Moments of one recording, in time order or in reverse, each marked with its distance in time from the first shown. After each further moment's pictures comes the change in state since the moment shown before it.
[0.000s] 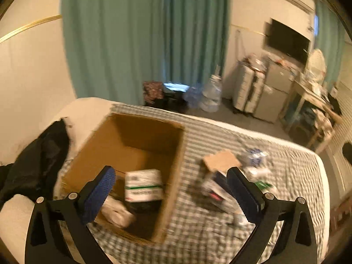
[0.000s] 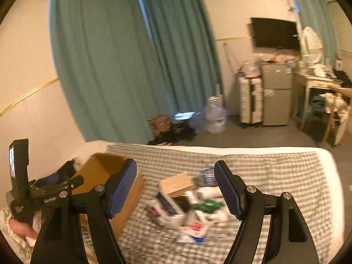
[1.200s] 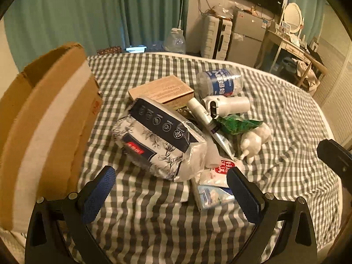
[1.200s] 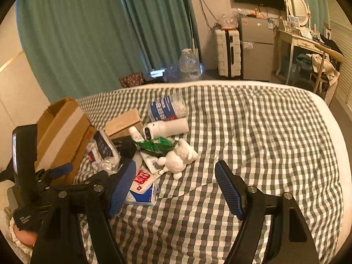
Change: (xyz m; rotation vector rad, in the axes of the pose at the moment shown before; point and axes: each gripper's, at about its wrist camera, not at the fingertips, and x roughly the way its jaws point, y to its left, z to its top) left arm 0.149 -0.118 -0.103 0.156 0.223 -0.131; right arm 0.090 -0.087 -0.120 0.059 0.285 -0.101
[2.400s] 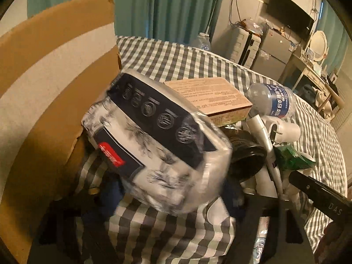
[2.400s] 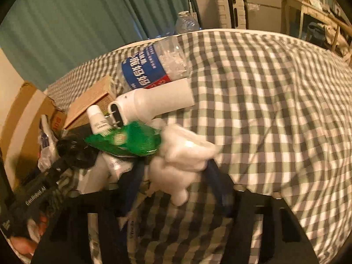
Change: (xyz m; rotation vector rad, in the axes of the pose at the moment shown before) left arm 0.062 0.078 -0.003 -0.196 -0.035 0.008; right arm 0.146 -0.008 -0.005 0.063 0.212 0.022
